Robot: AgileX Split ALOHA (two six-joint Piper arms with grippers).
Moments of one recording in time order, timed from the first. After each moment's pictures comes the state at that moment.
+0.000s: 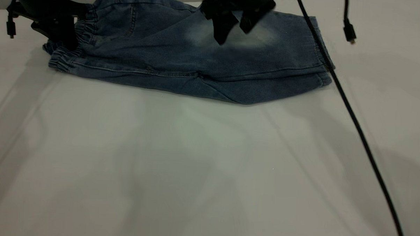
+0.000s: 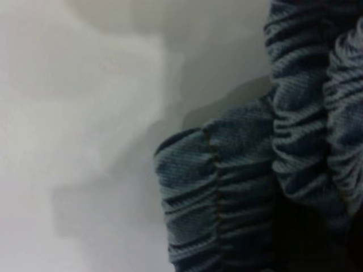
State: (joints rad) left arm 0.03 2.50 -1.94 -0.11 0.93 0.28; right arm 0.50 2.48 -2.04 0.06 0.80 -0.19
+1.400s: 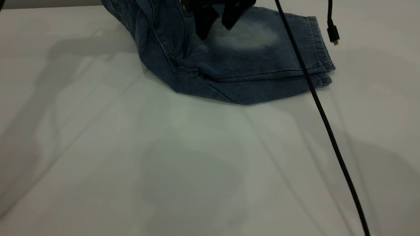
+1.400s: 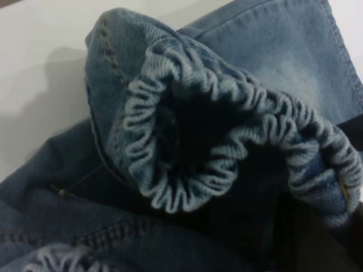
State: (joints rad) left arm -0.07 2.41 -2.24 -0.68 1.22 0.52; right arm 0.51 2.58 -2.32 0.12 1.01 -0.18
